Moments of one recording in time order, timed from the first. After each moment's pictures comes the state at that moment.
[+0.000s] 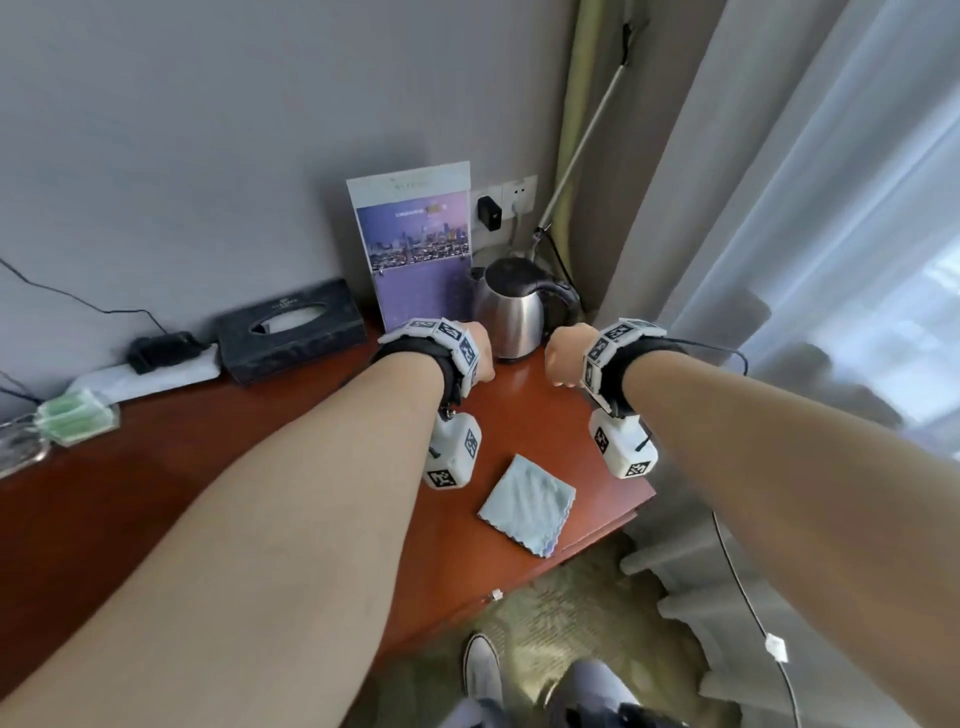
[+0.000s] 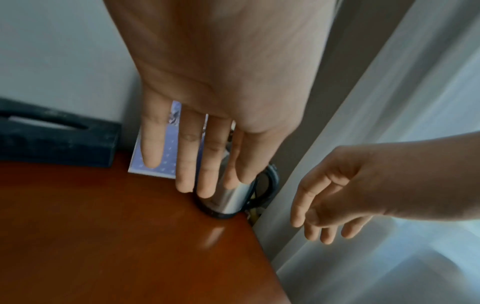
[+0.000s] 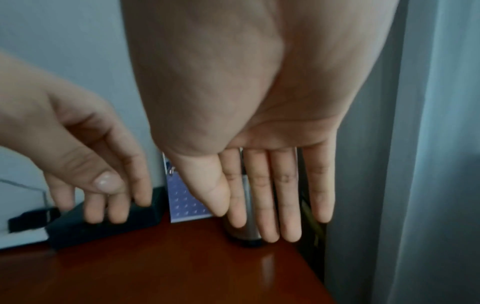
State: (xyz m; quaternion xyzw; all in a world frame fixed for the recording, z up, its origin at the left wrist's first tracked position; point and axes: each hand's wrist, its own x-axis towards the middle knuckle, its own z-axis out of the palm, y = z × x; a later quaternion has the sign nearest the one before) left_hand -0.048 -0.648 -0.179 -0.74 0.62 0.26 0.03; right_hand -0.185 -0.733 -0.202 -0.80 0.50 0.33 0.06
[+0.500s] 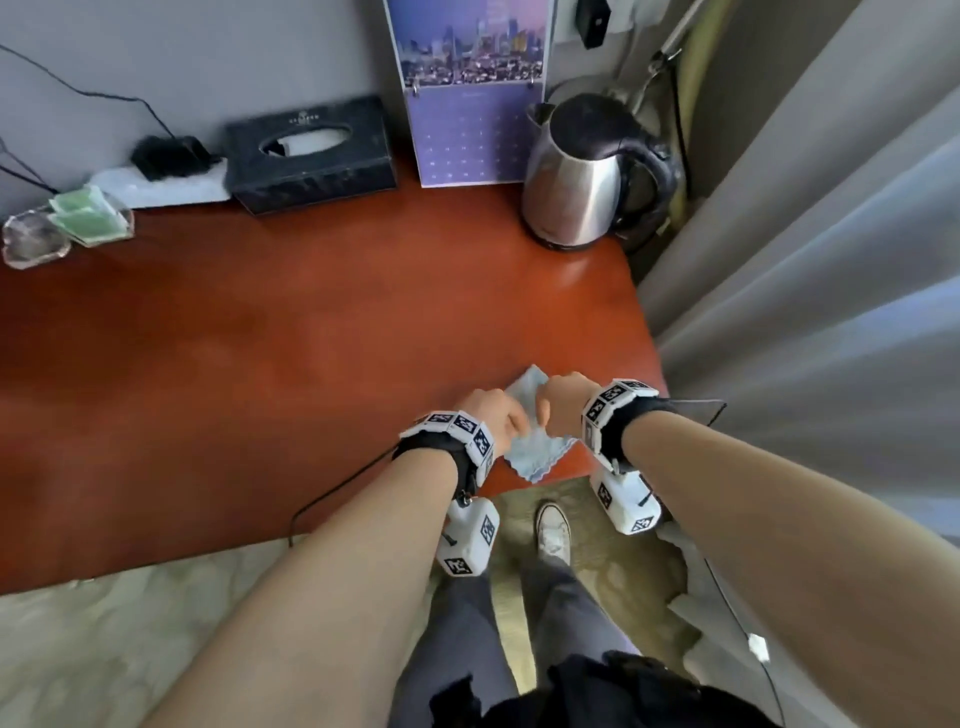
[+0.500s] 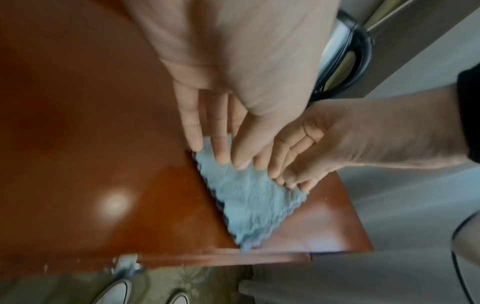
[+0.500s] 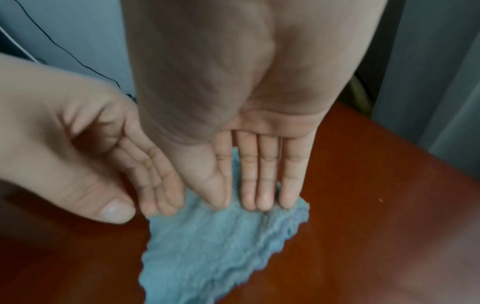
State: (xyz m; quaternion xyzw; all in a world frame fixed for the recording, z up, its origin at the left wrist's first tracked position) left_hand -0.127 -0.559 -0.354 -0.75 0.48 0.45 -0.01; right_hand -0.226 -0.667 -0.361 -0.85 0.28 0.40 0.21
